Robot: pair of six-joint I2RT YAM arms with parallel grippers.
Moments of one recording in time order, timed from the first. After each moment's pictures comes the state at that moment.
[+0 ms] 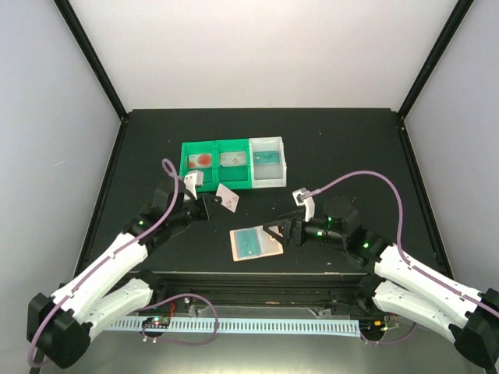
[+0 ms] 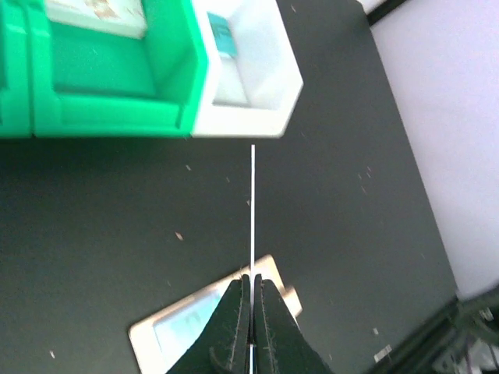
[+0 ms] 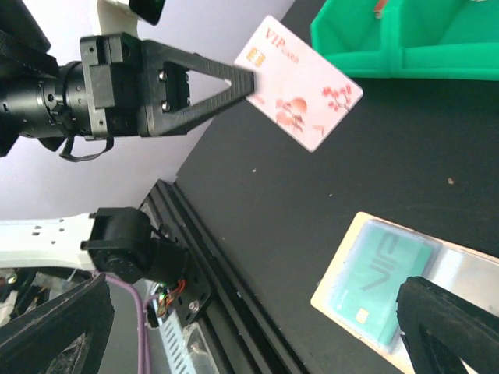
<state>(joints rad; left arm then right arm) -0.51 0.82 0.59 -0.32 0.28 -0.68 0.80 0.82 0.50 -0.03 -0.44 0.65</state>
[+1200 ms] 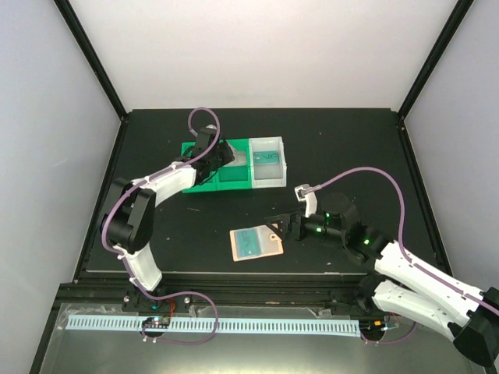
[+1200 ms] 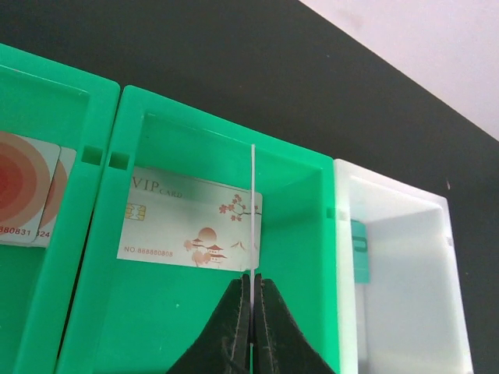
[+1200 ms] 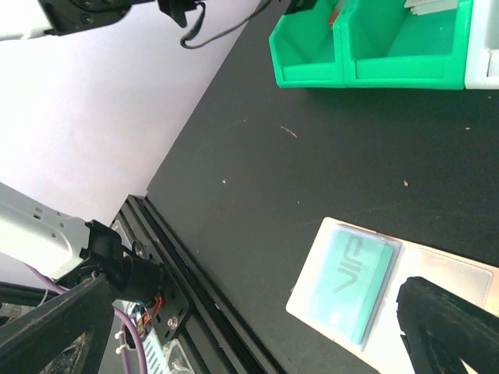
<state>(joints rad) -0.40 1.76 1.15 -0.03 -0.04 -0.76 0.80 0.85 0.57 -0.14 -0.33 0.66</state>
